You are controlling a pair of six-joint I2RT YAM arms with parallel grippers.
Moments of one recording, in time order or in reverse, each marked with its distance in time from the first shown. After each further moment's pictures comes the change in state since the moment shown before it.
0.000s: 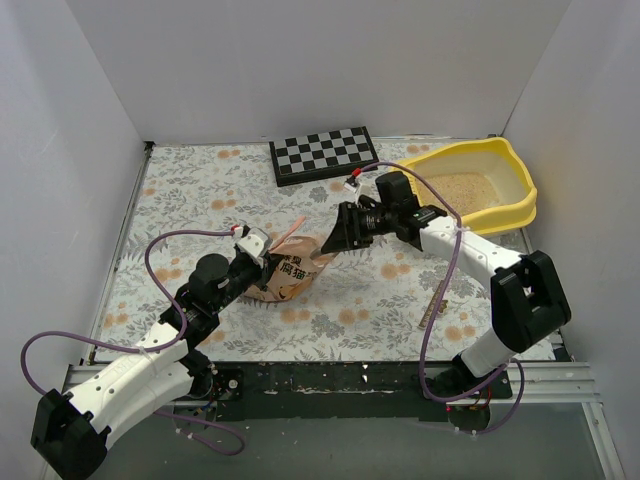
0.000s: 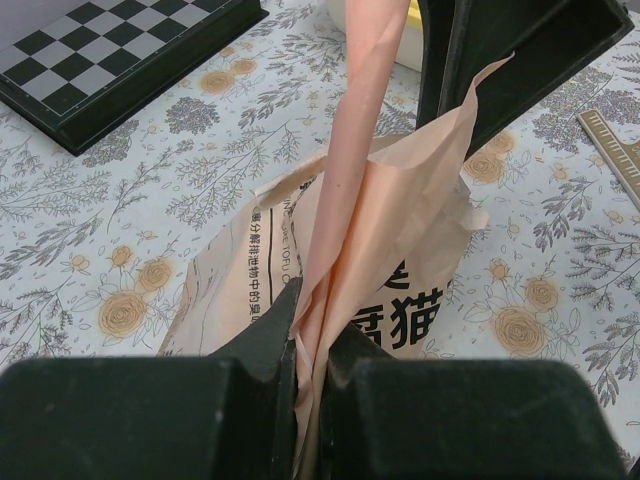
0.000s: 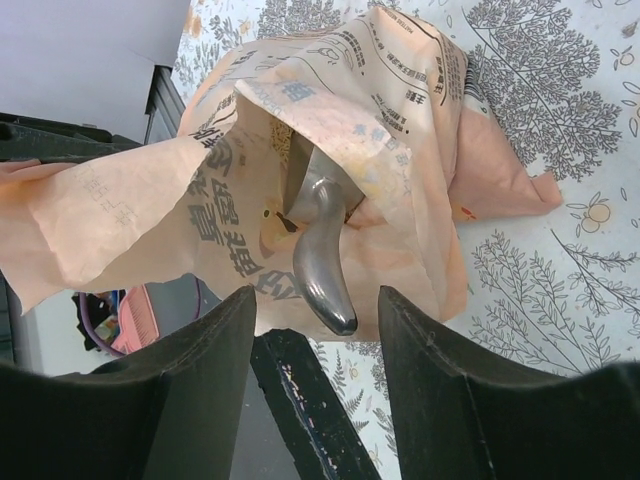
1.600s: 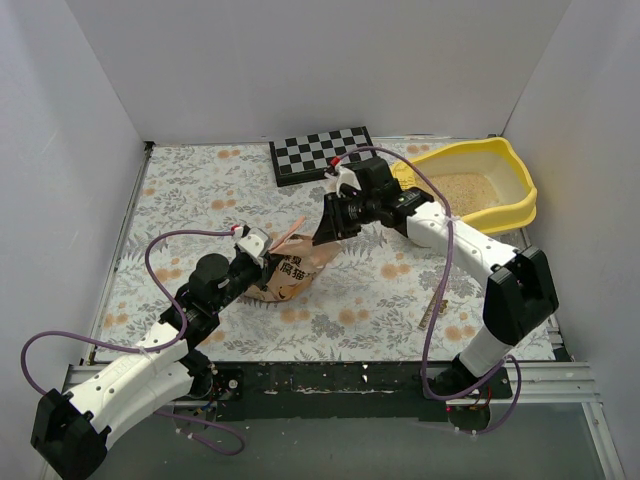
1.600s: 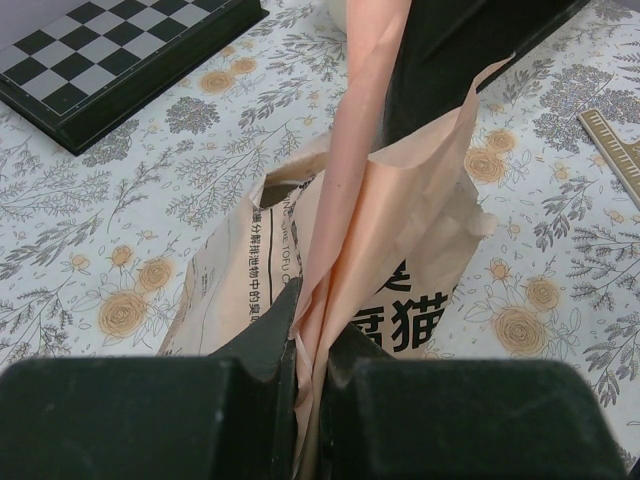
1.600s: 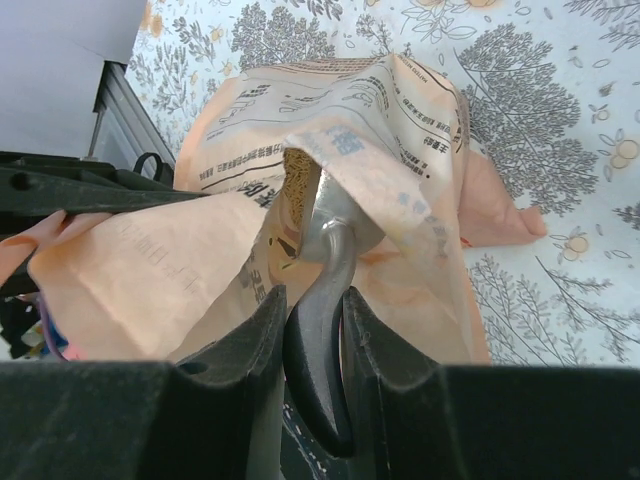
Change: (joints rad) left arm 0.000 0.001 0.000 0.000 0.000 0.000; right arm 0.096 0.080 0.228 -0.186 0.153 -0.060
